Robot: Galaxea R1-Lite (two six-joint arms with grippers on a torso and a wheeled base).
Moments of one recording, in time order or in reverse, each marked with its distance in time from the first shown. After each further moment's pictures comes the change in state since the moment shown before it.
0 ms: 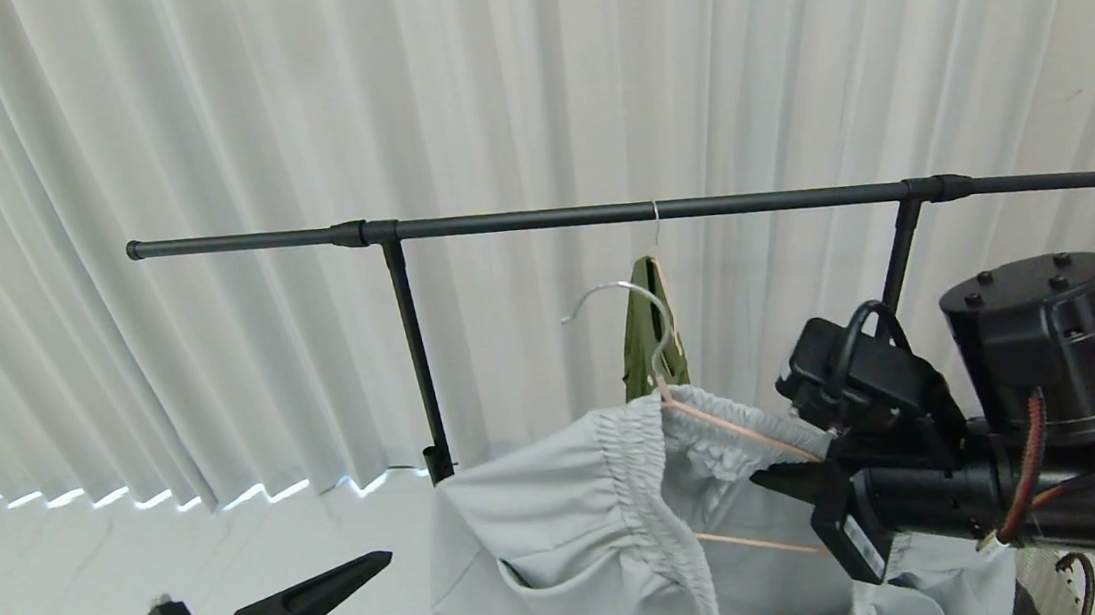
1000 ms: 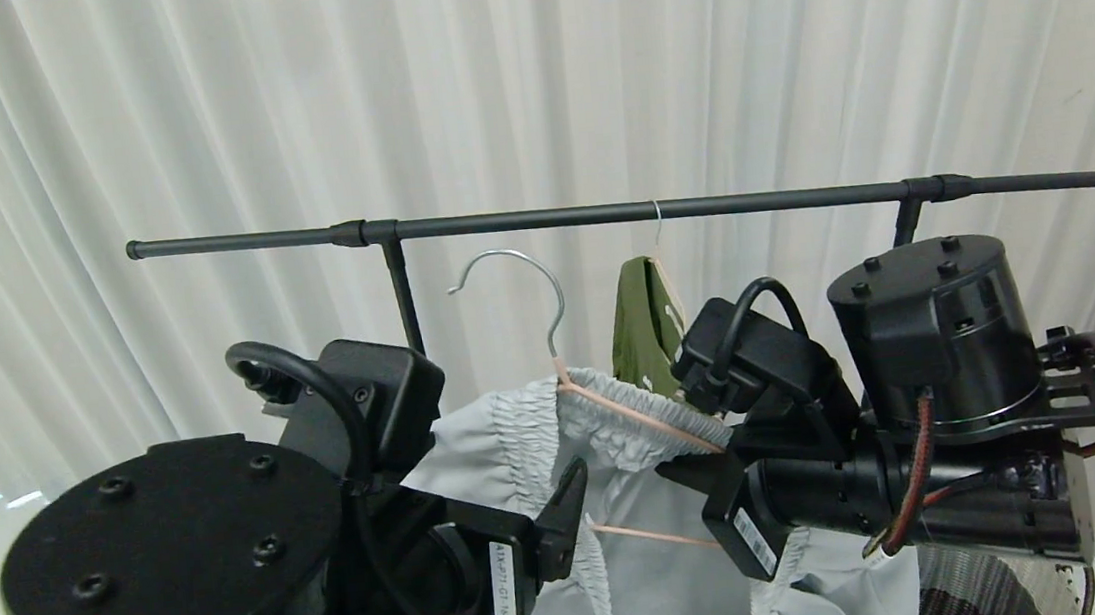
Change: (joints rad) left arm 0.181 0.278 -0.284 -0.007 0.084 -0.306; right arm 0.135 0.111 -0.152 -0.006 -0.056 0.071
